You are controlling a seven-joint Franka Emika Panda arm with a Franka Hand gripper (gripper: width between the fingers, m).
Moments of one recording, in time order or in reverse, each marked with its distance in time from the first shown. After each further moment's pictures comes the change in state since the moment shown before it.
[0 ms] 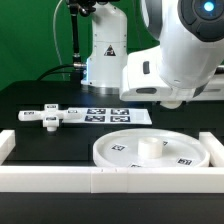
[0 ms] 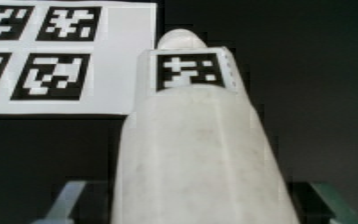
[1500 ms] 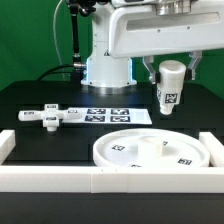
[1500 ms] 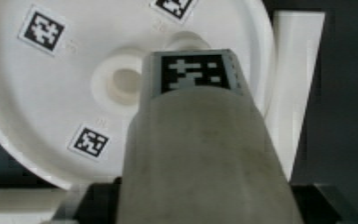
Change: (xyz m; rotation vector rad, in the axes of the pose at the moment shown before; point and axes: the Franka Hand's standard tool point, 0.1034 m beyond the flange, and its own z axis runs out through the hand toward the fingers) arm 0.004 0.015 -0.115 -0.008 1.032 -0.128
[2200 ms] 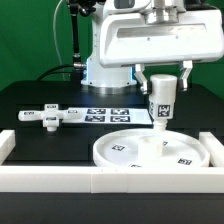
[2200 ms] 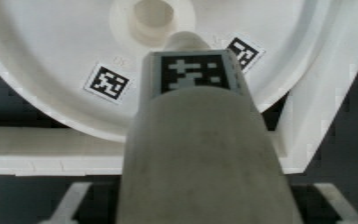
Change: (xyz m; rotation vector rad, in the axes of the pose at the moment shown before) arm 0.008 0.026 0.018 -0.041 0.224 -0.049
